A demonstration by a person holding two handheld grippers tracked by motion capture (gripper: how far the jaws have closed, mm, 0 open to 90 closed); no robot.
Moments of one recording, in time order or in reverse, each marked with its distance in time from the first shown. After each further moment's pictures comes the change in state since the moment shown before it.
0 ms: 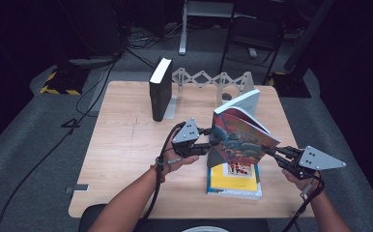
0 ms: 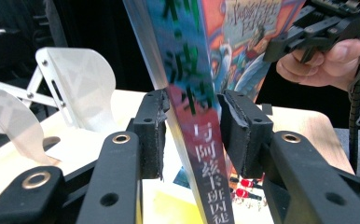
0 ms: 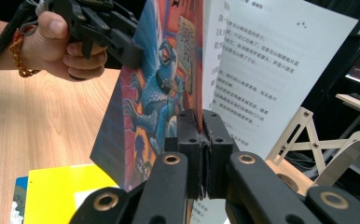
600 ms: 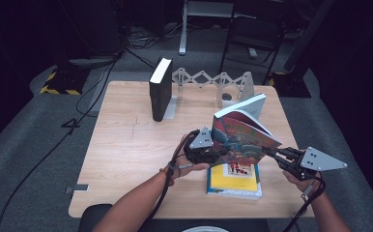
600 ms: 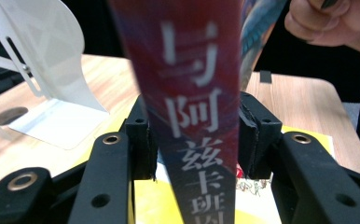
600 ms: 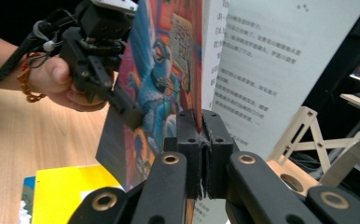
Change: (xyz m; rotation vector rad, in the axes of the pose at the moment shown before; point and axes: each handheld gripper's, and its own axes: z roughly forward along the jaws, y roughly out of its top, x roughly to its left) left arm -0.016 -0.022 0.040 0.110 -0.010 -0.009; right arm 0.000 -0.002 -0.003 -0.007 0.008 0.015
